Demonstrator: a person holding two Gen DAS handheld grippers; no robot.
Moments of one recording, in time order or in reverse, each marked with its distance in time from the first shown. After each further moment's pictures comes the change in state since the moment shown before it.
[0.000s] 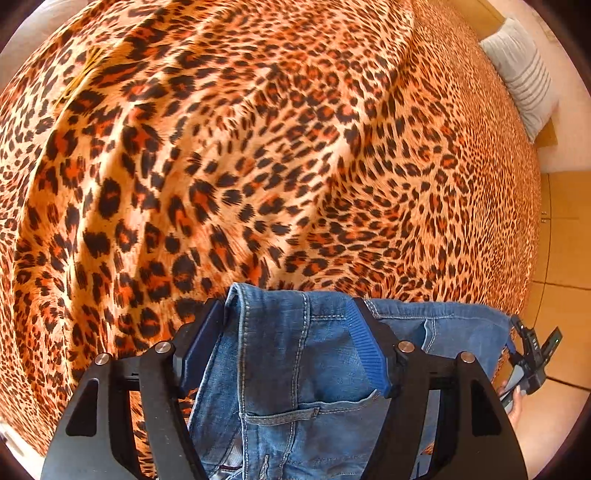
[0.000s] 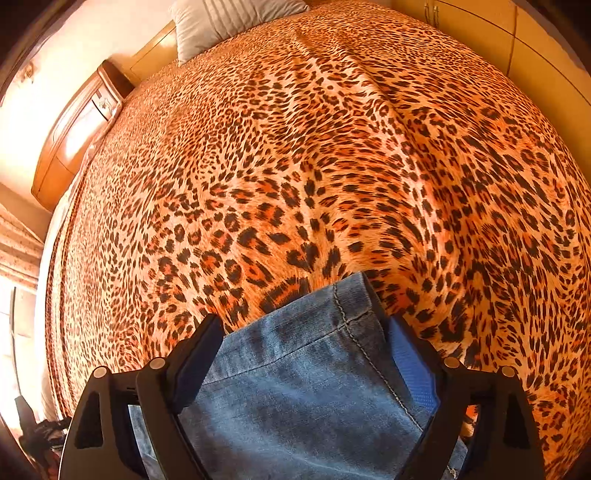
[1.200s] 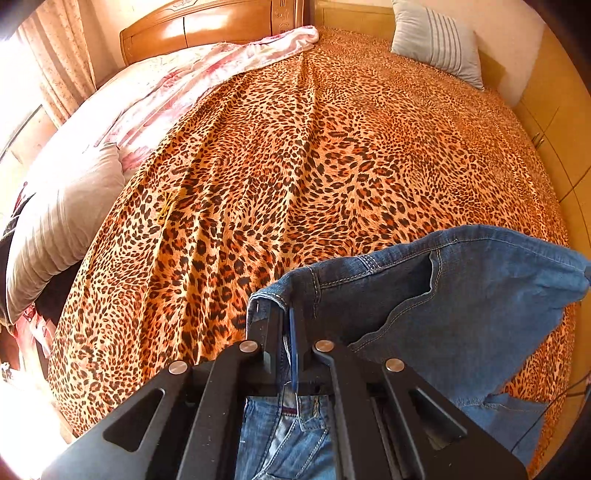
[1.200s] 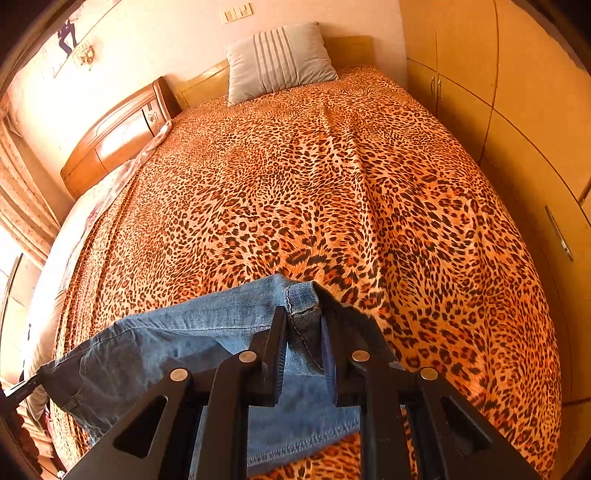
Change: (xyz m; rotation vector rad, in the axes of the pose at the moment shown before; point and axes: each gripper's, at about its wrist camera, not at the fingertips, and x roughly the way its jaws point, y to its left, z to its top) left arm -0.144 -0.056 -0.157 0.362 -0.454 0.239; right arm -0.183 -0.007 -0.103 -0.120 -0.223 0.027
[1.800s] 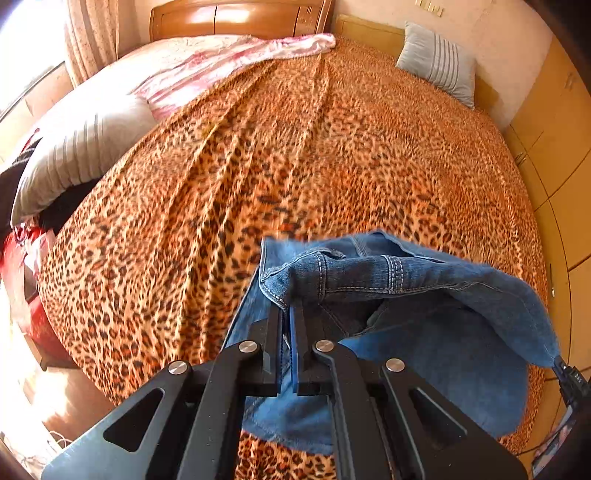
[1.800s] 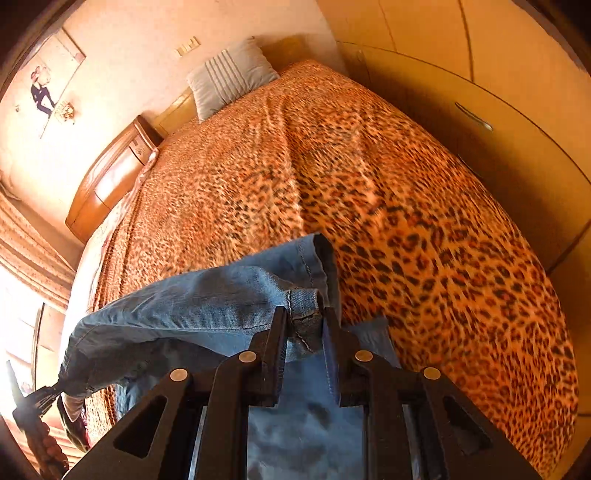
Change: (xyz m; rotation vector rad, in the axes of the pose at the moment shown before) left arm -0.063 0.038 -0.159 -0.123 0.037 -0.068; right arm -0.139 -0.101 -0.211 0.261 0.010 0.031
